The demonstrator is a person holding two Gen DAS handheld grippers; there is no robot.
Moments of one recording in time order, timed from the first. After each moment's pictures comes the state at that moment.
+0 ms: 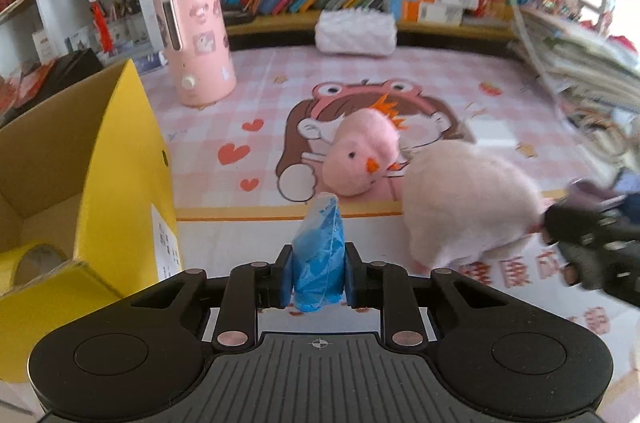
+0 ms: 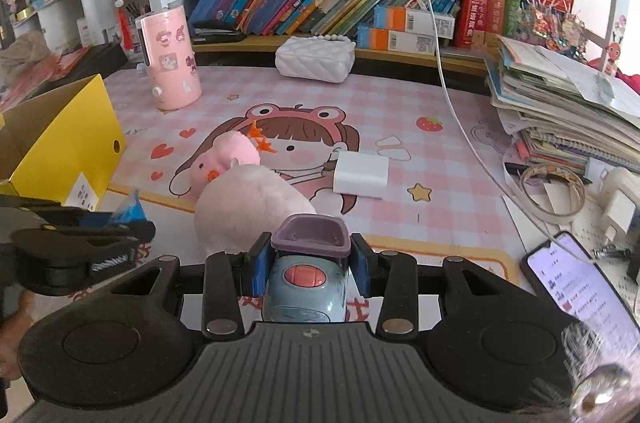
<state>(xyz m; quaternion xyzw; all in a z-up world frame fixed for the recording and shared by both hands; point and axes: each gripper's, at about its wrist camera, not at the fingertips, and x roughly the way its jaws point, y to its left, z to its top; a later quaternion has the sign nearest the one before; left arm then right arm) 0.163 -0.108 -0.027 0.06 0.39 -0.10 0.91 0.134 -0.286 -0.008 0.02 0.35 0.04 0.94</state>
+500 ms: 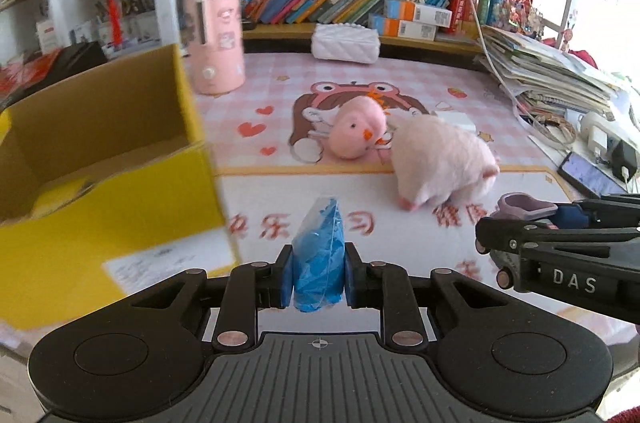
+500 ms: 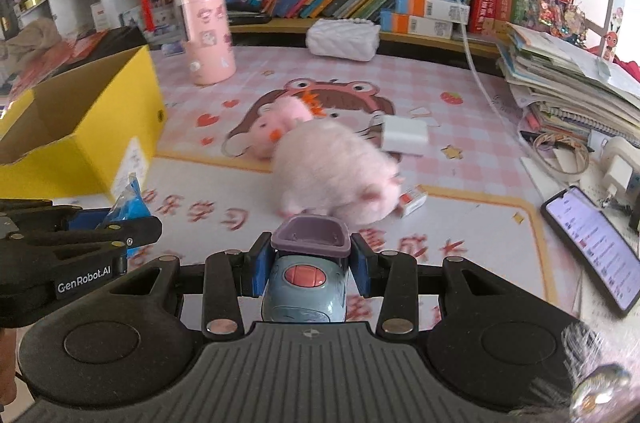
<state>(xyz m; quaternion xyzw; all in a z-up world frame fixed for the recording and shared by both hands) 0.094 -0.049 -0.014 0.03 0.38 -0.13 0.92 0.084 -0.227 -0.005 0.02 0.37 0.04 0.93</state>
